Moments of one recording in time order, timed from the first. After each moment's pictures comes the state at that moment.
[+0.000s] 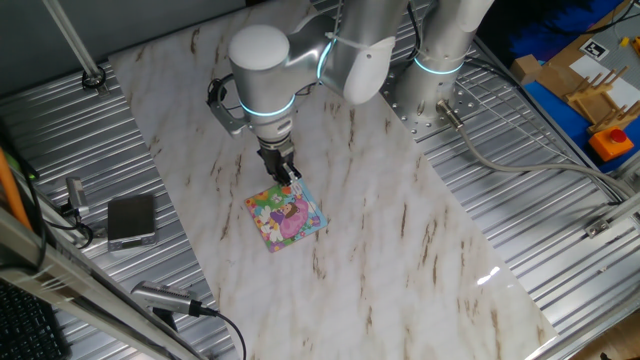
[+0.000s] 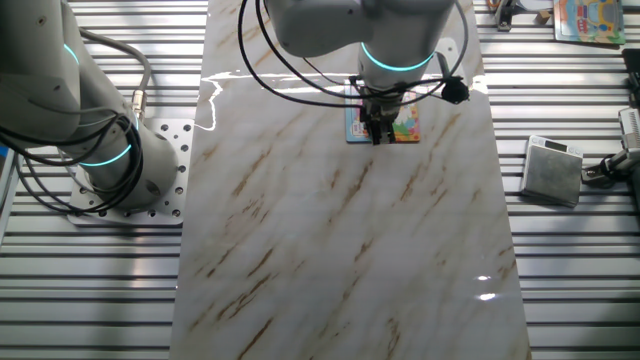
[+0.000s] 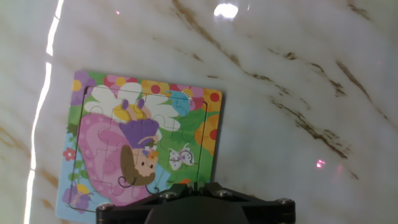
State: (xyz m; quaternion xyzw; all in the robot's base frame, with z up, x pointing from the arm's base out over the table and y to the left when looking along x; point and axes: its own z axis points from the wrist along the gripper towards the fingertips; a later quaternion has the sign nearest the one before) arm 0.461 0.077 0.021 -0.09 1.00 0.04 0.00
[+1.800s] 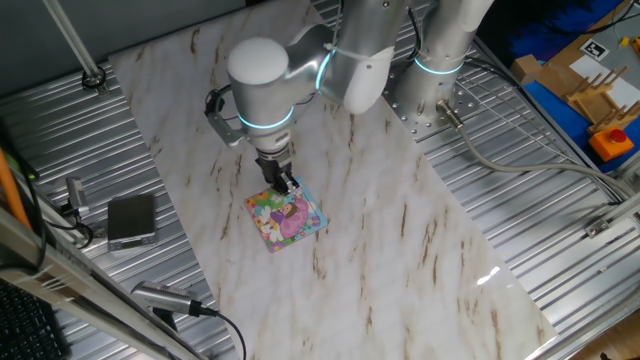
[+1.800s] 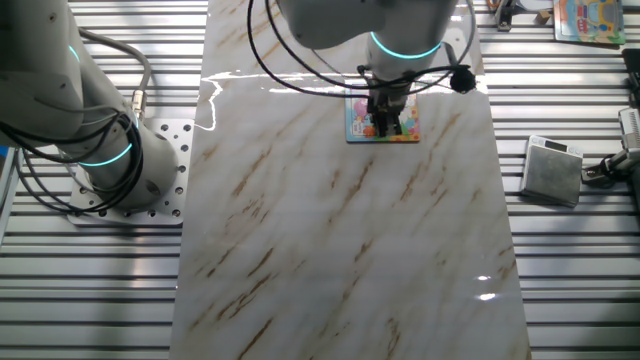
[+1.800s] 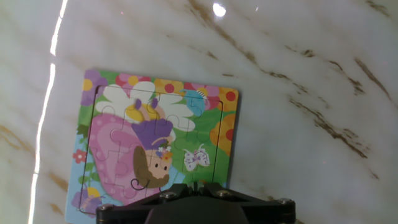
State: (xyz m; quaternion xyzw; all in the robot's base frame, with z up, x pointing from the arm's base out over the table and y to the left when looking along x) arm 0.483 0.088 0.021 -0.09 1.00 0.03 0.00
